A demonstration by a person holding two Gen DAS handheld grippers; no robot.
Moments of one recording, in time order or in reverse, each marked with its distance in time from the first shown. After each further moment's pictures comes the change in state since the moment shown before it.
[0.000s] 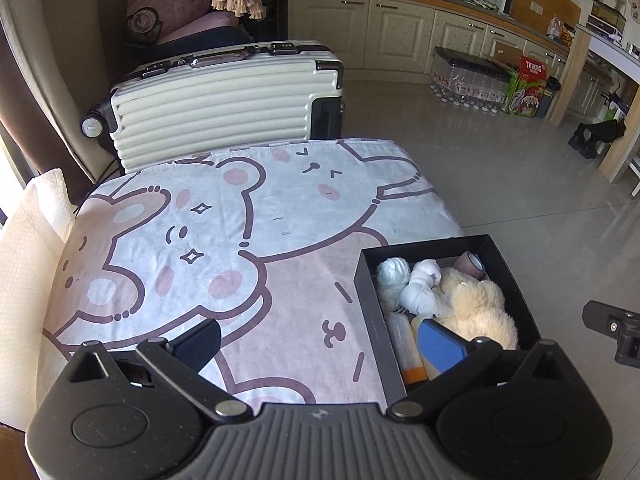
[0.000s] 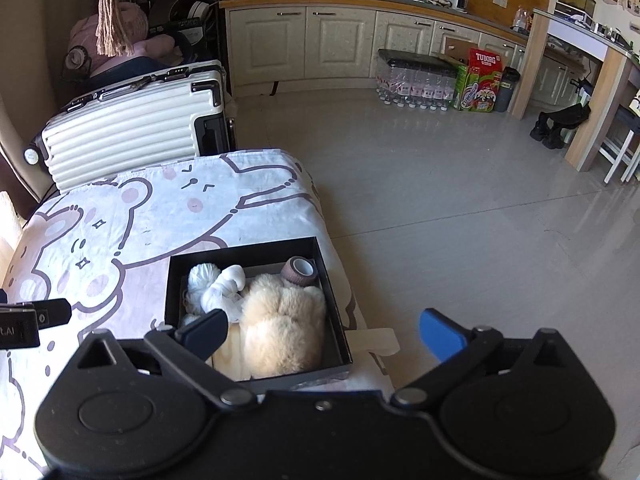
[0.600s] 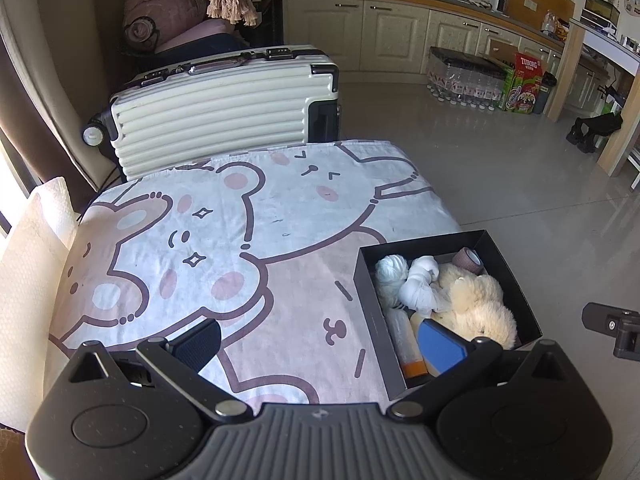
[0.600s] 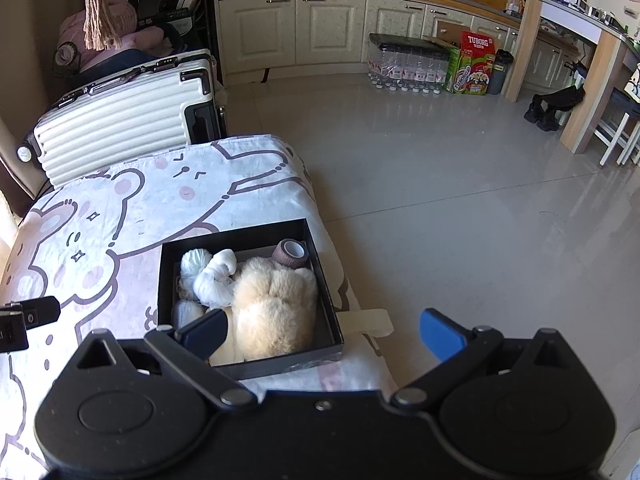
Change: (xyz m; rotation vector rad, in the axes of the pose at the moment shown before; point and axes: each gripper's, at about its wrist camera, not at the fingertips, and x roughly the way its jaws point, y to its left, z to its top) left arm -0.008 -0.004 -0.004 0.023 -0.015 0.009; right arm 0.001 -0.008 -0.007 0.024 0.045 -0.002
